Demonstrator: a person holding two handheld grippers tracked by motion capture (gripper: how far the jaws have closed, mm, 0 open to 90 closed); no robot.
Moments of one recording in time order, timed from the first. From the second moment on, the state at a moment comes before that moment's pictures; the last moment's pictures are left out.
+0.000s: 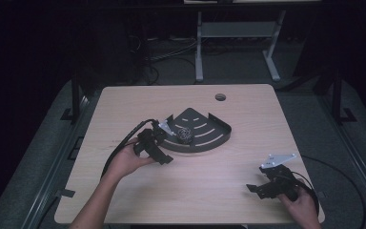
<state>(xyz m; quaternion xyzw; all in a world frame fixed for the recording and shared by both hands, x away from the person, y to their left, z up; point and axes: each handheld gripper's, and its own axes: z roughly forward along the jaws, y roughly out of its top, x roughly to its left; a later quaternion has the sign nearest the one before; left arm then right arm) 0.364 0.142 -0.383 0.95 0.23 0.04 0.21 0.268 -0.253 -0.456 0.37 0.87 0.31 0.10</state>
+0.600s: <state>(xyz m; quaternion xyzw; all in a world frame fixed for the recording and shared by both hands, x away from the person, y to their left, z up) 0.330 0.162 -0.394 0.94 0.24 0.04 0.22 0.269 -0.250 -0.455 0.36 0.87 0.31 0.09</state>
